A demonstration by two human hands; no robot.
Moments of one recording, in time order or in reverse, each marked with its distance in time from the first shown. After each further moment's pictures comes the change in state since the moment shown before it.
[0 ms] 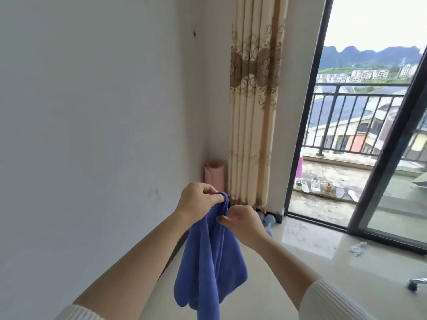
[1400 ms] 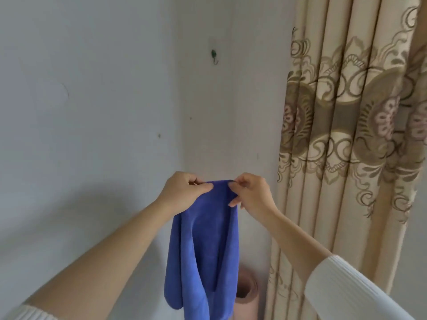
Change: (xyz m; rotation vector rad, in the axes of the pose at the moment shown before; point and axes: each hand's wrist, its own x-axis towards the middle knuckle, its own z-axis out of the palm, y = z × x) left_hand 0.776 -0.027 -0.086 0.117 0.270 0.058; right_hand 0.831 -0.123 -0.073 0.186 0.068 -0.353
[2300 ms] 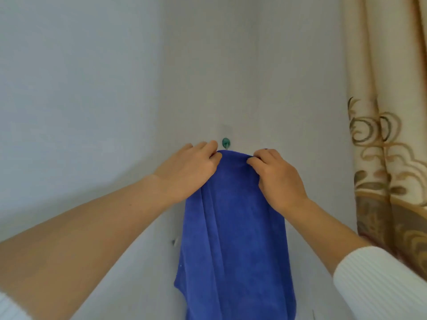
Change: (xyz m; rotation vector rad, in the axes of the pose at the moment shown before) left_hand 0.308 0.148 -0.063 1.557 0.687 0.818; right_hand 0.385 -0.099 -0.079 -0.671 0.481 -1.175
